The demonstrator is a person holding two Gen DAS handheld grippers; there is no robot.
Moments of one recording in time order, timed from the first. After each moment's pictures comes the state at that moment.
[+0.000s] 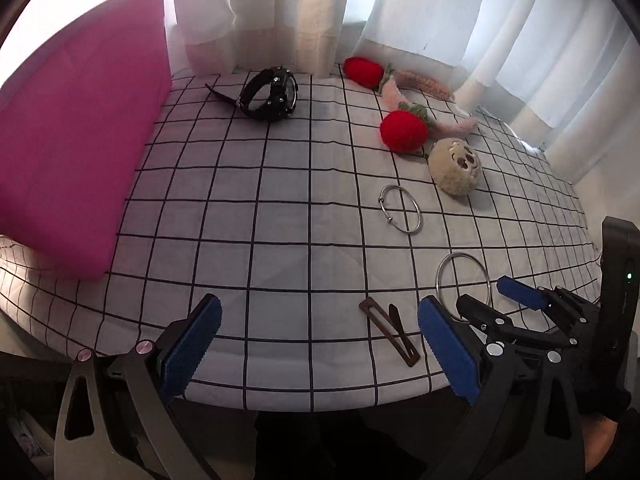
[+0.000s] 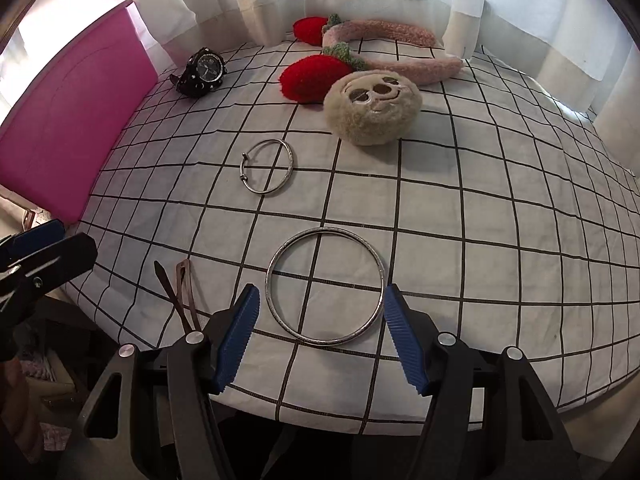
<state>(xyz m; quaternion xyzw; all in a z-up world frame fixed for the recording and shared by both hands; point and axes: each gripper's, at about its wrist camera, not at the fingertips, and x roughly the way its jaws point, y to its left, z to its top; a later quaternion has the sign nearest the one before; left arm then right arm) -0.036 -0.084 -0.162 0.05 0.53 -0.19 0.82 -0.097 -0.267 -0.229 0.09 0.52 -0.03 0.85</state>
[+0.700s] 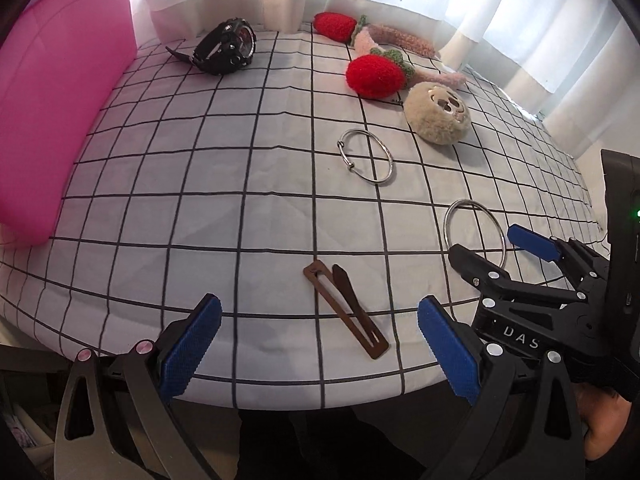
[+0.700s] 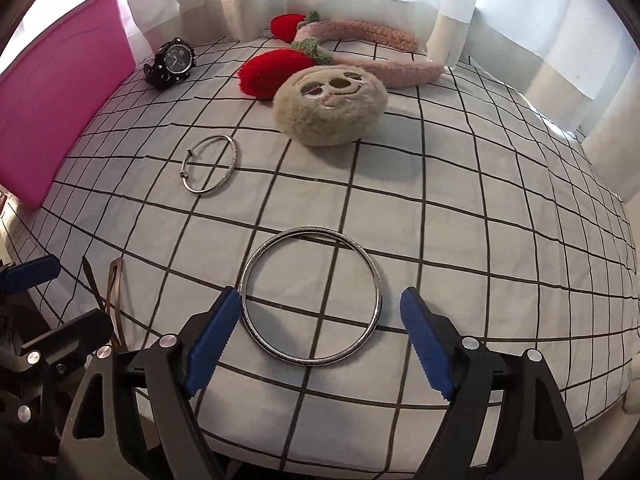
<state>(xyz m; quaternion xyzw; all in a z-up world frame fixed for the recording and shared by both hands) -0.055 -0.124 -0.206 0.05 0.56 -0.20 0.80 -0.090 -0.294 -0.246 0.04 0.51 -0.06 0.86</state>
